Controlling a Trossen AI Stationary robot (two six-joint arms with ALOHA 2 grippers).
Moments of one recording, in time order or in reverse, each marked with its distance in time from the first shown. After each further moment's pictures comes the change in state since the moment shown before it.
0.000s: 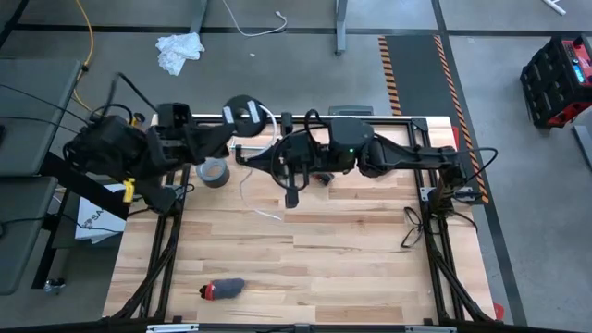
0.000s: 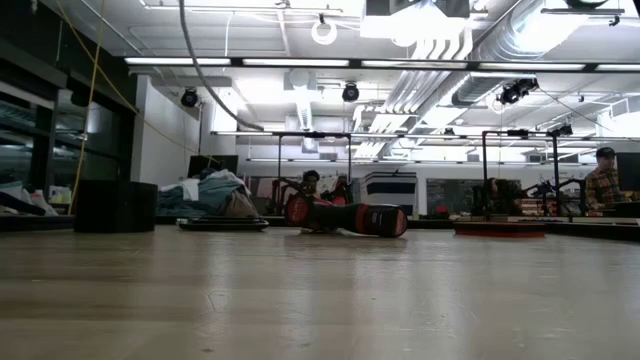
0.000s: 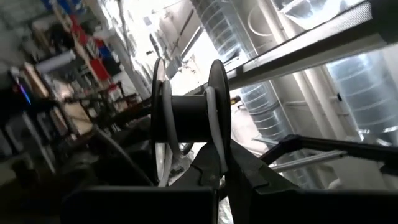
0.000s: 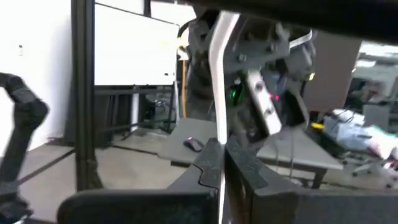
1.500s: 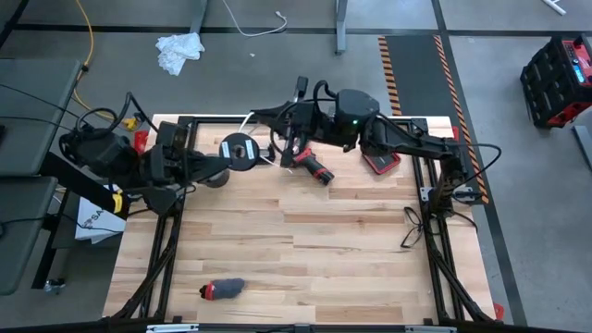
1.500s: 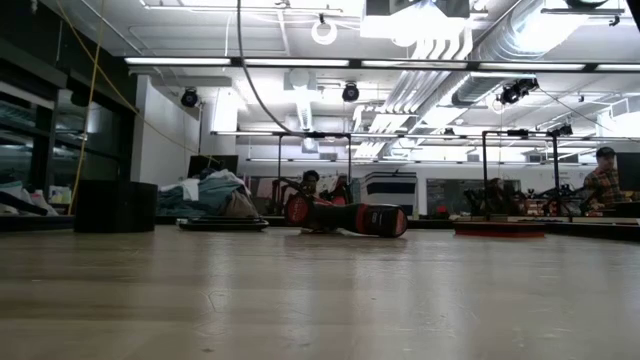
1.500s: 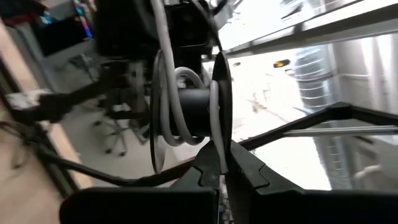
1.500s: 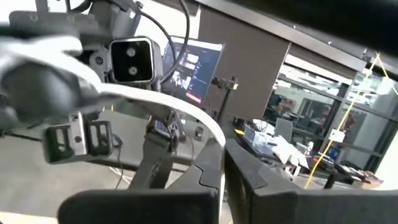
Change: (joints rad) left arm -0.154 -0.086 0.000 -0.424 -0.094 -0.246; right arm -0.133 -0.028 0.000 0.023 0.118 -0.202
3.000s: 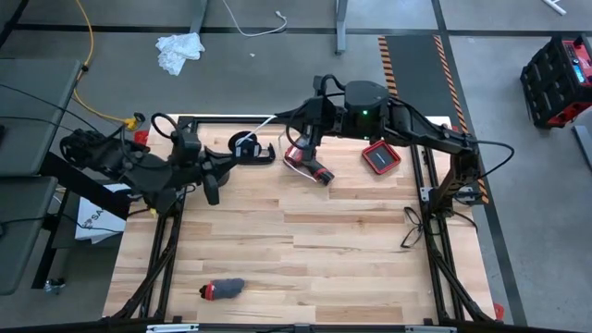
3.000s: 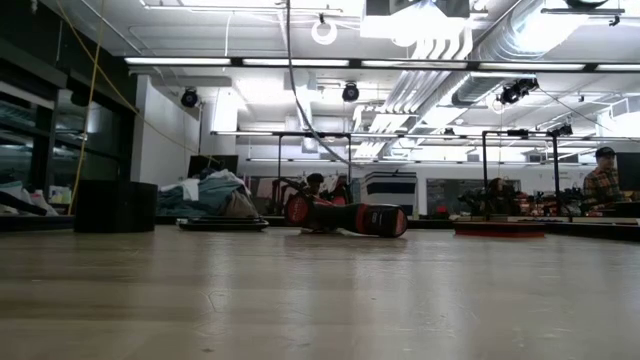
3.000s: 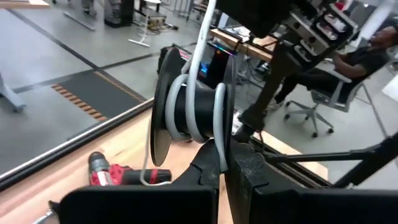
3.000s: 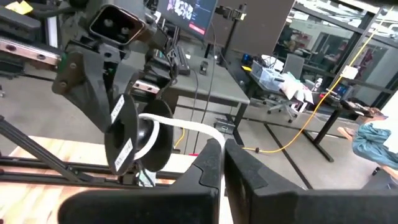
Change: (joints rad) left arm 0.055 0.026 -0.005 -0.582 -0.257 0.466; right arm -0.040 -0.108 -0.001 -0.398 0.017 0.061
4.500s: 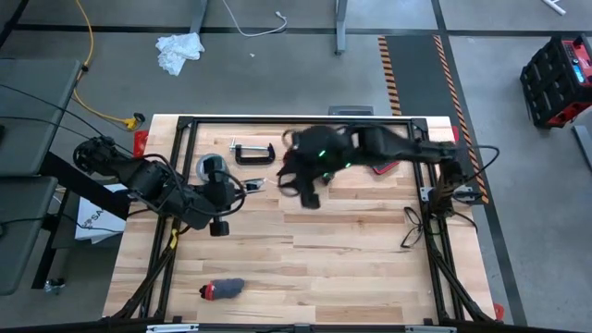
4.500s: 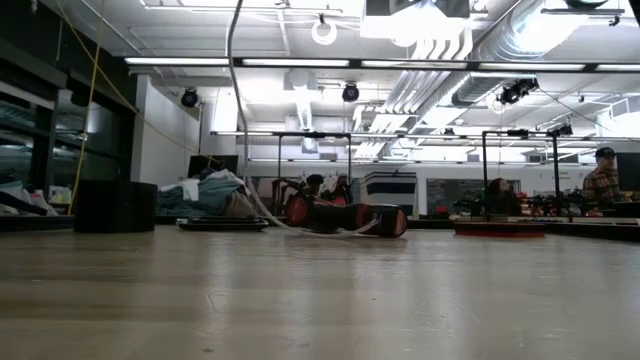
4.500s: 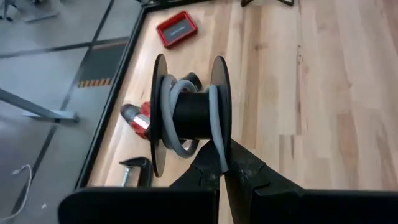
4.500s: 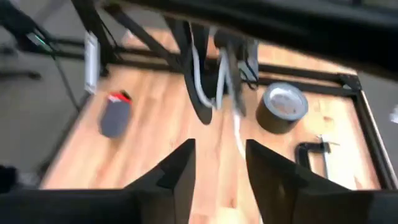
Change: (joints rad) left arm -0.025 0.163 0.000 -0.376 0.216 0.337; right arm 0.103 0.126 0.001 -0.401 -0.190 0.161
